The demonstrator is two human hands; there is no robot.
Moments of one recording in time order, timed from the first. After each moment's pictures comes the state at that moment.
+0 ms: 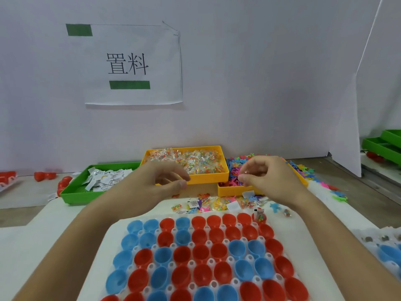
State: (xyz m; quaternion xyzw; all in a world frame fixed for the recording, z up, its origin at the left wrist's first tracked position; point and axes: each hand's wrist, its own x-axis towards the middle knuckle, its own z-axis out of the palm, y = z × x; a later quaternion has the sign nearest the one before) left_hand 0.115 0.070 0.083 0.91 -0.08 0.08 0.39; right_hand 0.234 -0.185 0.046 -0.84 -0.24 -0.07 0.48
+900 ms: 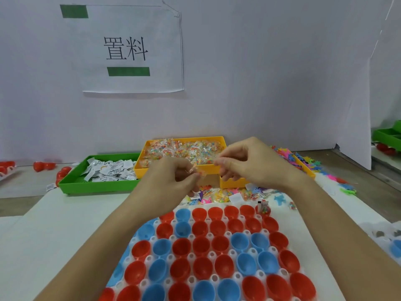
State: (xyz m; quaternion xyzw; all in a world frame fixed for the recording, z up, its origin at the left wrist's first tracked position) left_hand 0.134 0.043 0.051 0.90 -0.04 0.14 0.41; right_hand 0.228 -0.151 0.067 -0.81 -0.35 0.04 0.46
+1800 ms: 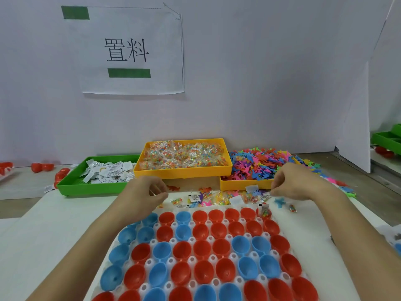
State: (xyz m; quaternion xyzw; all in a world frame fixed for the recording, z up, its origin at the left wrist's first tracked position) left_hand 0.147 0.103 0.010 0.96 0.08 0.11 0.26; right_hand 0.281 -0.219 0.026 -0.98 -0.11 0.06 0.16
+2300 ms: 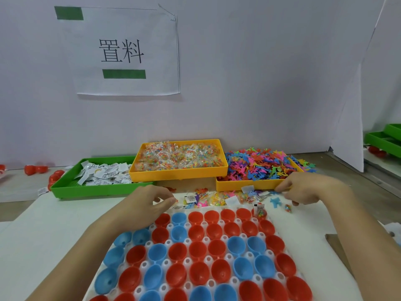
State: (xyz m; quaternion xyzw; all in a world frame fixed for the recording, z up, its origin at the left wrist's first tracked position) left_hand 0.148 0.099 0.003 0.97 -0.01 0.02 0.24; right_hand 0.279 -0.238 0.036 -0.98 -0.11 0.18 0.02
